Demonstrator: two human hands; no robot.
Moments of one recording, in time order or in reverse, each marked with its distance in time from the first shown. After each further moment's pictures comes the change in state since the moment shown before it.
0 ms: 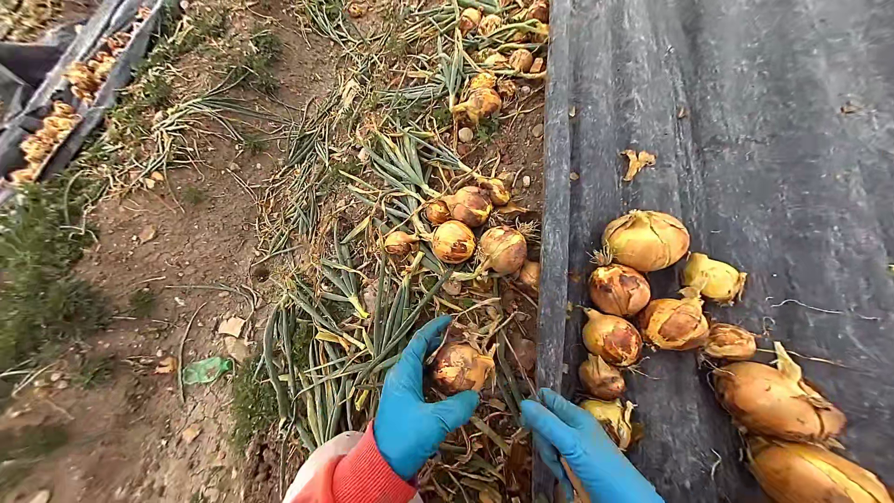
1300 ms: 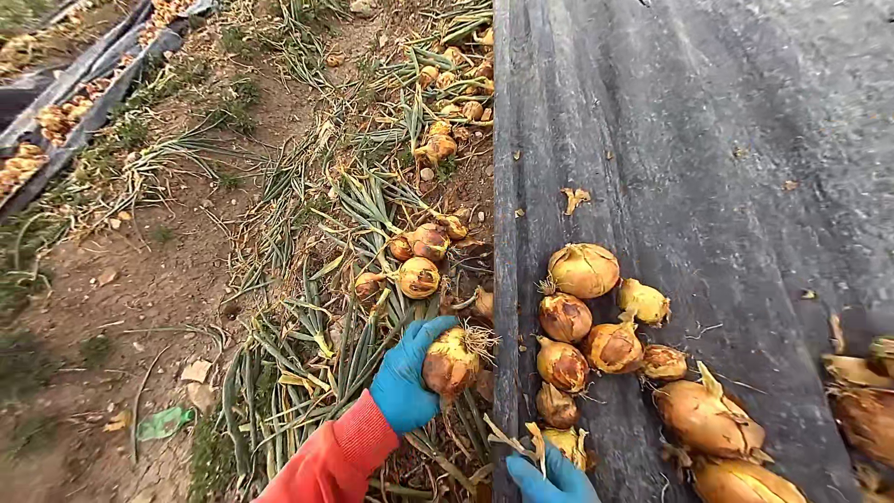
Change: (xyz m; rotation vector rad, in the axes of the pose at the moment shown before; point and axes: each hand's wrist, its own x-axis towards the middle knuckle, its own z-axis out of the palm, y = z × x) left_hand 0.079 -0.014 0.022 0.534 -0.232 0.476; right_hand -0.023 0.025 -0.009 0.135 0.137 -0.145
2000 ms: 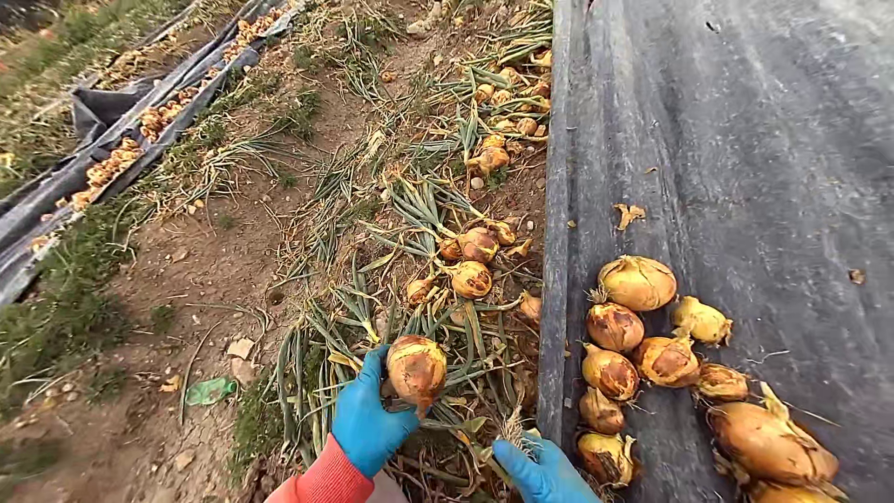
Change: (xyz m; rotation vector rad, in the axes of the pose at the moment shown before) left_hand -0.096 0.018 -0.059 0.238 0.250 -0.513; right_hand 0.017 -0.011 0.037 -0.260 -0.271 -0.017
